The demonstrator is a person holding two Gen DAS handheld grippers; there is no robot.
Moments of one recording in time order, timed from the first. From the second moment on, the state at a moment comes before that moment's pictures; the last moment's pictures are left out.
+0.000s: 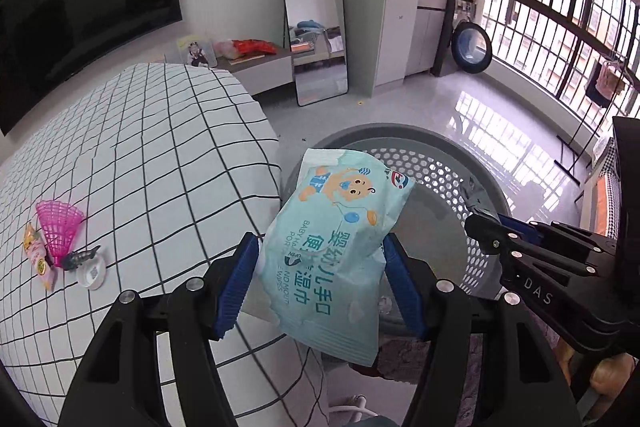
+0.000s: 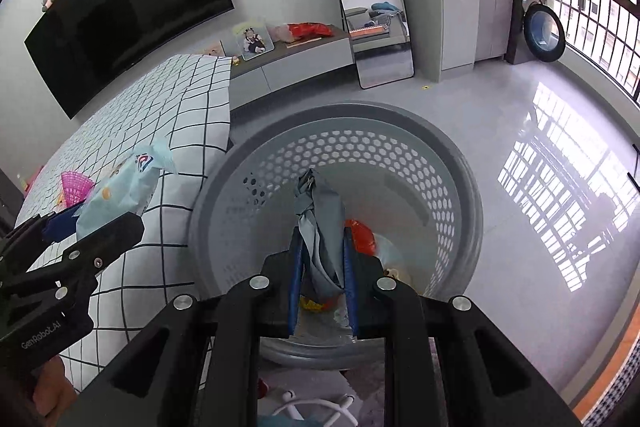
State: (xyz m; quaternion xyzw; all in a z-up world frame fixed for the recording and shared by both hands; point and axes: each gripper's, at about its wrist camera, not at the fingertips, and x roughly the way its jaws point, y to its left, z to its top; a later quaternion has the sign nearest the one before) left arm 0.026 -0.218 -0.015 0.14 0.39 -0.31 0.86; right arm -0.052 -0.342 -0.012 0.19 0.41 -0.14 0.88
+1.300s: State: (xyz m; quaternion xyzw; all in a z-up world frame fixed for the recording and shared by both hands) left arm 0.031 -0.258 -0.035 0.16 0.42 -0.30 0.84; right arm -0.042 -0.373 -0.038 0.22 0.42 -0.14 0.87
